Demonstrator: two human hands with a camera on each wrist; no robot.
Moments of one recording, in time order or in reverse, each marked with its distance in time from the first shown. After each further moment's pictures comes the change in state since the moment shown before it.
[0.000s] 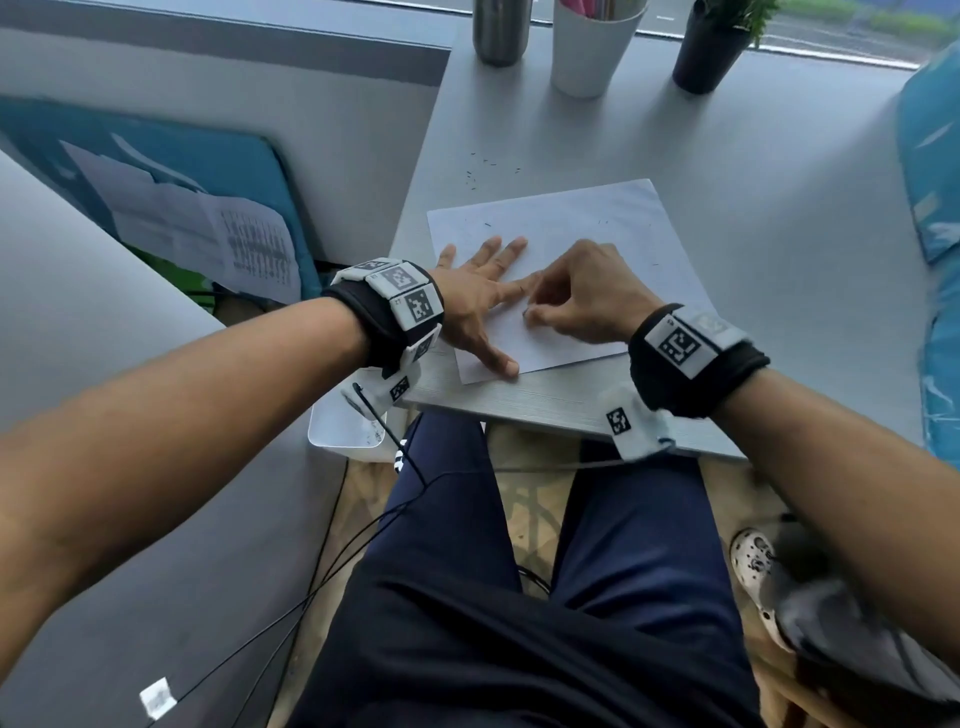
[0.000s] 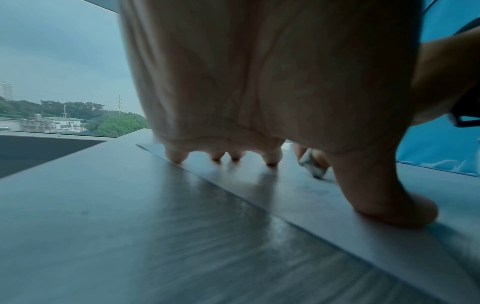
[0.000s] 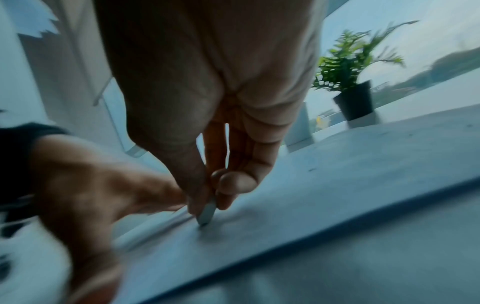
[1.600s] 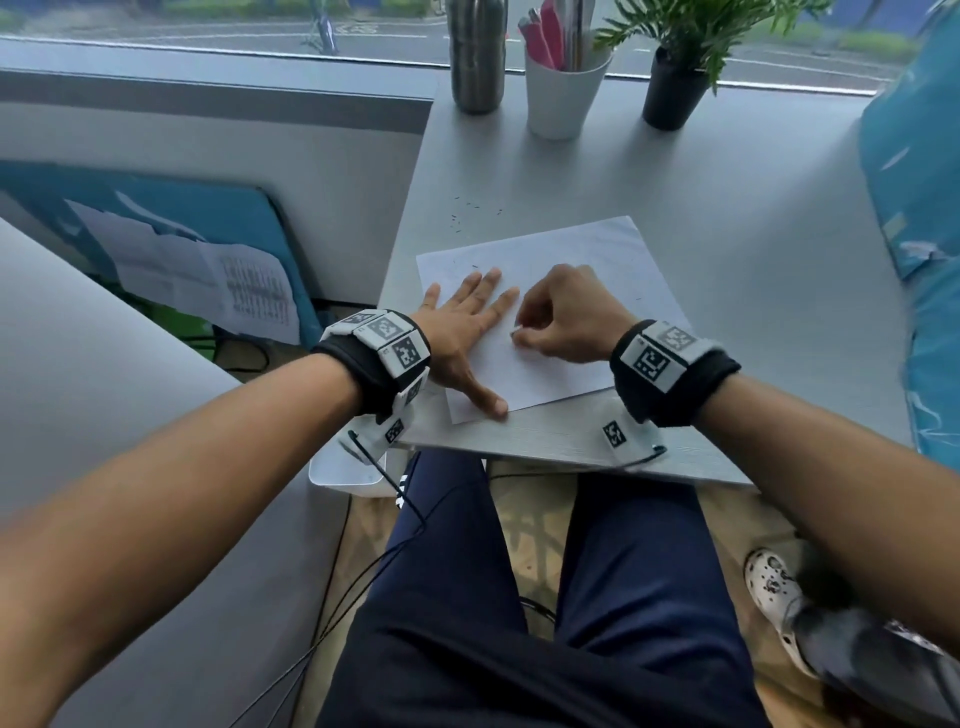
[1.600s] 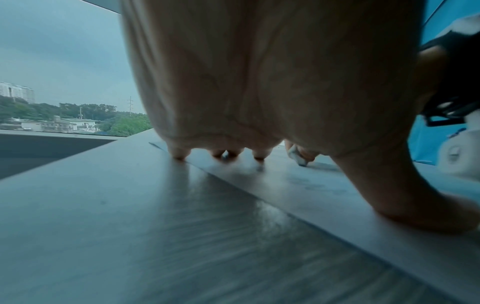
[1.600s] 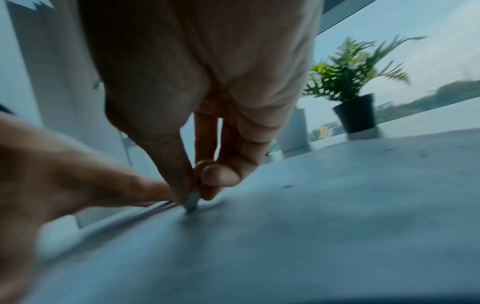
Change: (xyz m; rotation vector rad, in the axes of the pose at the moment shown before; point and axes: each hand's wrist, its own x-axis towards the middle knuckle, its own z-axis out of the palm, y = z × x) left_hand 0.000 -0.005 0.003 -0.031 0.048 -0.029; right_hand 0.011 0.005 -0.006 0.013 -0.043 -0.013
